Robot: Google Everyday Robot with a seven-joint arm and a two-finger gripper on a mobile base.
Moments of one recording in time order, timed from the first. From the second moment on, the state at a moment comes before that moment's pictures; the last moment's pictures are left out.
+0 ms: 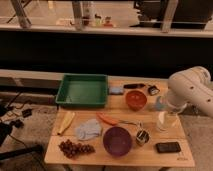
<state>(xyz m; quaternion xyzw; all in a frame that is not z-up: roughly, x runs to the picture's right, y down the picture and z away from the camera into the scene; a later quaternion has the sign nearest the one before) 0.293 0.114 0.681 -0.28 0.02 0.03 0.96</state>
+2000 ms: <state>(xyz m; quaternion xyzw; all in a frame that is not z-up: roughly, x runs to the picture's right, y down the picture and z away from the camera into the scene) 0.293 0.114 0.681 -0.28 0.02 0.03 0.96</state>
